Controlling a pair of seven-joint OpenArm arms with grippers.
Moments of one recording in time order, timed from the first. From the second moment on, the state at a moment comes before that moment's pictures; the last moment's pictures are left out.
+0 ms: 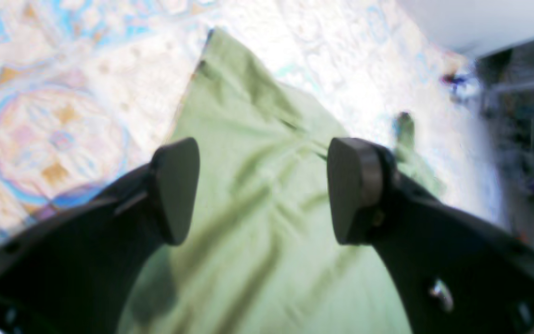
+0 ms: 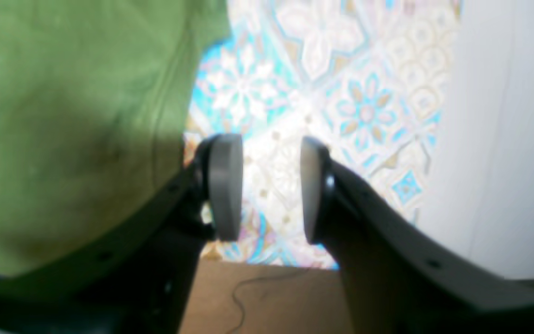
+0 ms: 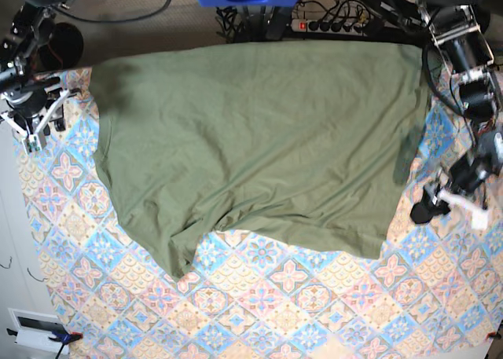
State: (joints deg) left arm -11.0 -28.3 -22.1 76.2 -59.4 -9.2 59.5; right arm -15.9 21.8 40.2 107.9 24.9 41.2 -64.5
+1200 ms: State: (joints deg) left arm -27.7 -18.0 -5.7 37.9 -36.0 -9.7 21.2; right arm -7.7 21.5 35.2 104.6 25.0 41.1 -64.0
